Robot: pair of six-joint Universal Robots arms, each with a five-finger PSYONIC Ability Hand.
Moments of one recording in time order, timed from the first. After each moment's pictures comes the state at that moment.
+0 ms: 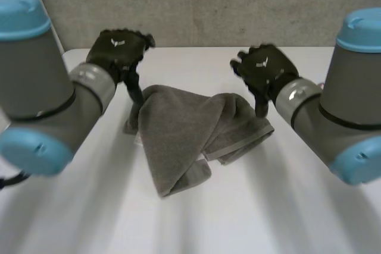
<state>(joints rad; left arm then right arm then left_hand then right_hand) 4.17 -1.92 -1.23 3.03 -1.64 3.38 2.08 -1.18 1.26 0.13 1.49 2.57 0.36 0.36 0.37 0.36 0.37 0.23 0.24 0.24 0.25 0.06</state>
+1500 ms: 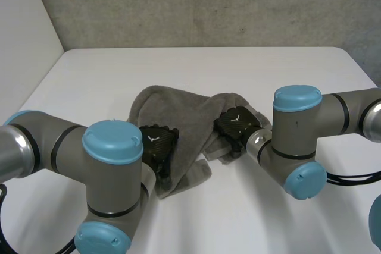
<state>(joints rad) 3.99 -2.15 -1.52 3.25 -1.81 3.24 2.09 -0.77 1.20 -0.01 1.41 2.64 0.38 0.38 0.38 0.38 0.39 0.70 0.70 0.70 0.70 0.51</state>
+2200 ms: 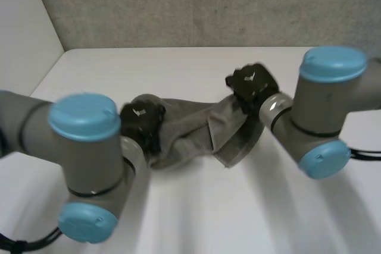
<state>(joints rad) 4.05 -2.04 -1.49 3.24 -1.81 3.24 2.07 -0.97 1.20 -0.04 1.46 2.66 1.38 1.45 1.53 1.51 1.45 1.31 1.31 1.31 1.33 1.16</state>
